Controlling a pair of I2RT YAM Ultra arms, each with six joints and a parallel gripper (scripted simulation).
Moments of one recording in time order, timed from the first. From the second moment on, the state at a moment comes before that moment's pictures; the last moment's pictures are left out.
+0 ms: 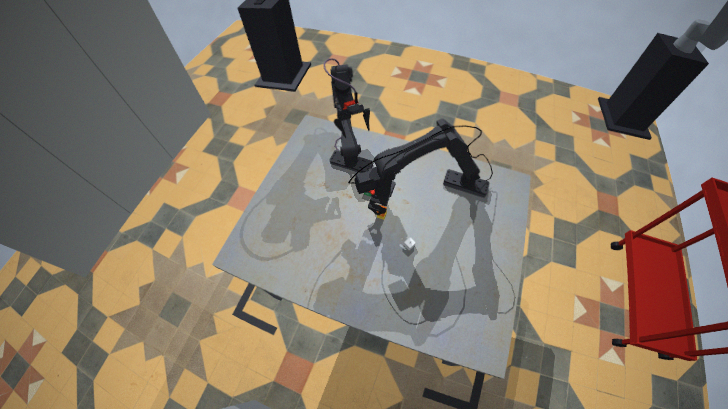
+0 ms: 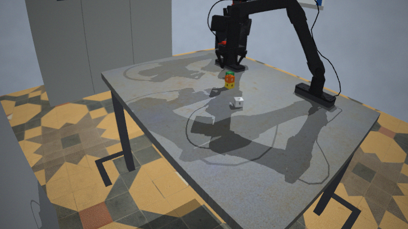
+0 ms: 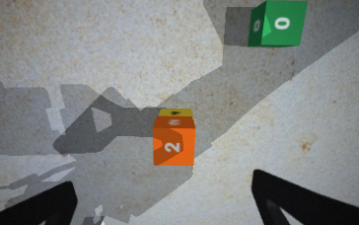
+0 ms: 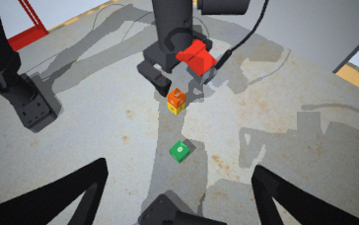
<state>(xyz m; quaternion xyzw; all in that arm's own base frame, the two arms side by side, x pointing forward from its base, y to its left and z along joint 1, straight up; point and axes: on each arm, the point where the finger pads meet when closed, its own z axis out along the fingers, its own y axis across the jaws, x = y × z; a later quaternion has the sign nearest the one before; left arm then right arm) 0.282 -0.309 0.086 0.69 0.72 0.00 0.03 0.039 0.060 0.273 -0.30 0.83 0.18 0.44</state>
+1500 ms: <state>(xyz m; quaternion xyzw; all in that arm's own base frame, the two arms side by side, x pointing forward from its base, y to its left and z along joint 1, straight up) 0.371 -0.016 0.393 0.06 0.73 0.01 0.68 0.180 0.193 0.115 -0.37 0.91 0.08 0.20</state>
